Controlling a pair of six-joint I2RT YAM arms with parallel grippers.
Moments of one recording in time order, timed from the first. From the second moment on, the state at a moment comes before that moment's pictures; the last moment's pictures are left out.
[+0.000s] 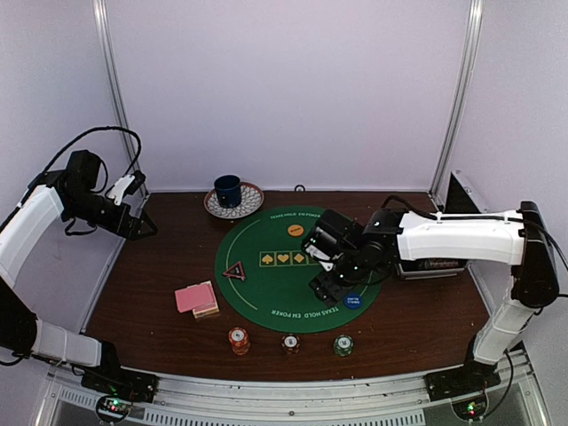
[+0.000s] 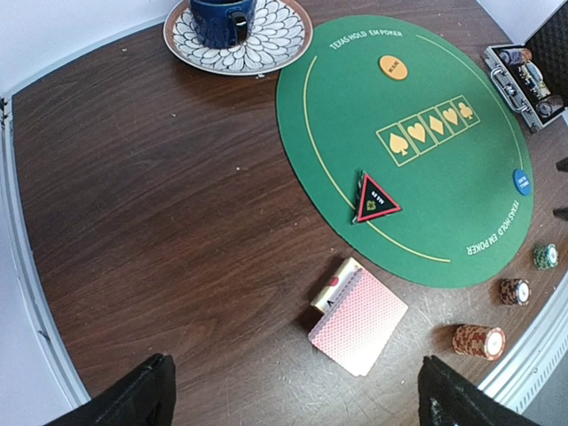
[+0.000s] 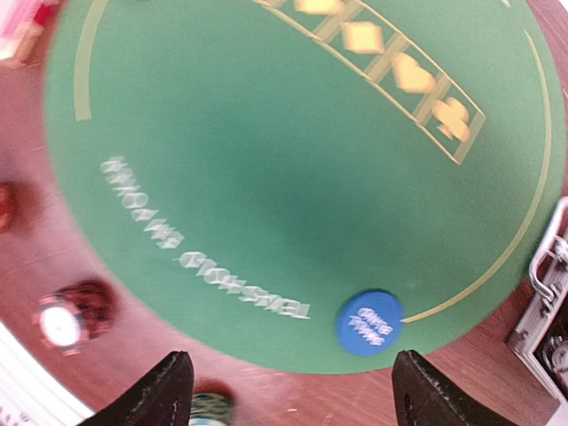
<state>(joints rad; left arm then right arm) 0.03 1.24 1.24 -1.02 0.47 0.34 0.99 1.68 1.29 -0.82 0.24 0.26</state>
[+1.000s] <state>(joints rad) 0.03 1.25 1.26 -1.04 0.45 0.35 1.30 2.21 1.95 -0.88 -0.11 -0.08</state>
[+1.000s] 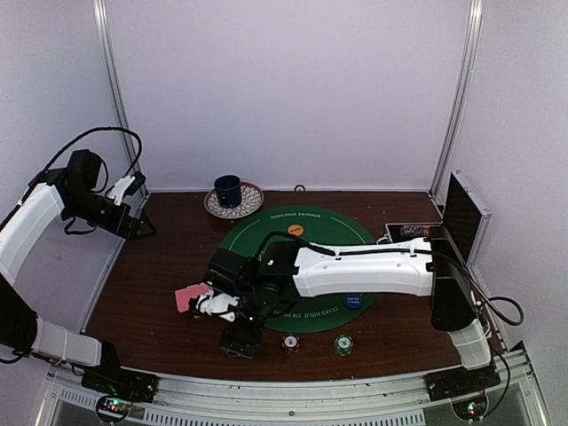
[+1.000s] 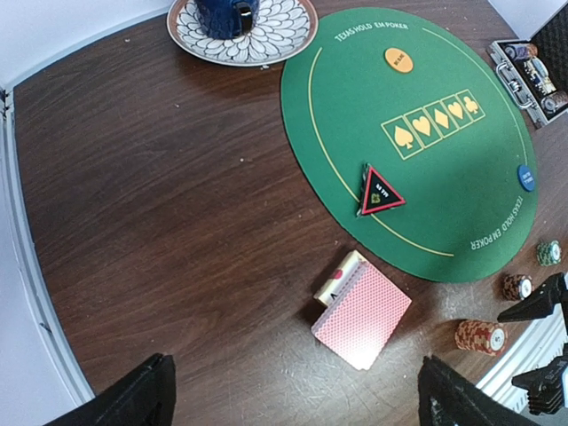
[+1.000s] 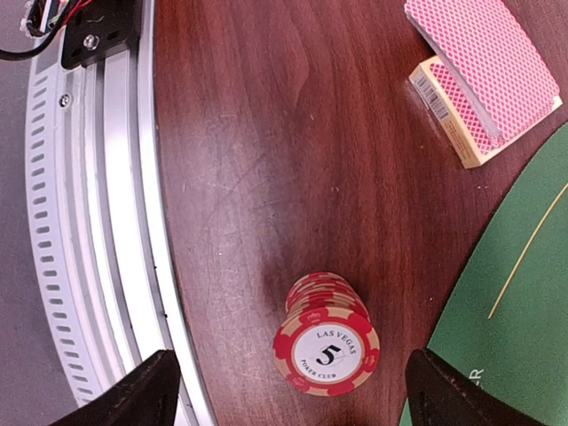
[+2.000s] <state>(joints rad) 0.03 1.24 1.26 -1.06 0.46 0.35 1.29 2.28 1.97 -0.84 -0.09 -0.07</state>
